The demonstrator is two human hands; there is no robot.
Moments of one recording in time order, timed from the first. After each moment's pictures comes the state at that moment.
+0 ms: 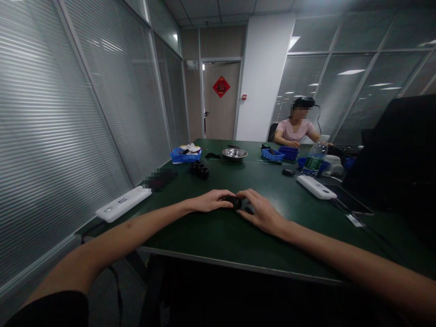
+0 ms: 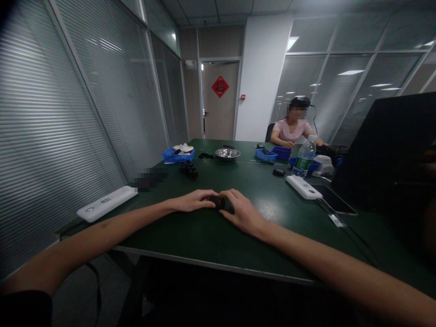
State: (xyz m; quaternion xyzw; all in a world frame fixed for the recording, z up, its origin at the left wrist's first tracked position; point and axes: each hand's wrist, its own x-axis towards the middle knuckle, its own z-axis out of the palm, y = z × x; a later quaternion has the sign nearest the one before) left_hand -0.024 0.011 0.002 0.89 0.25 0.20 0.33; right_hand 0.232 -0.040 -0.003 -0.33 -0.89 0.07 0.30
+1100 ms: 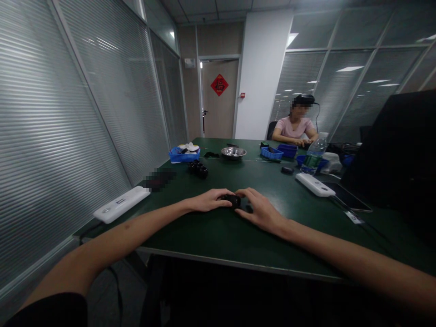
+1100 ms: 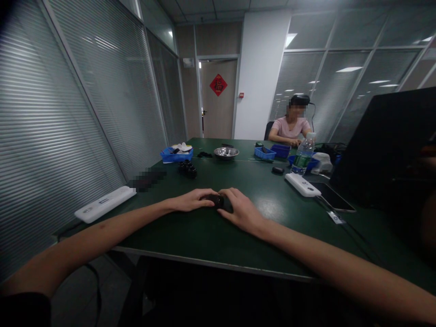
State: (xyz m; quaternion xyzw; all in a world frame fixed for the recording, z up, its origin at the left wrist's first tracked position) left_hand -0.024 0.009 0.005 0.89 0.25 0.20 0.32; right_hand 0.231 -0.041 -0.003 -0.34 -0.89 0.06 0.30
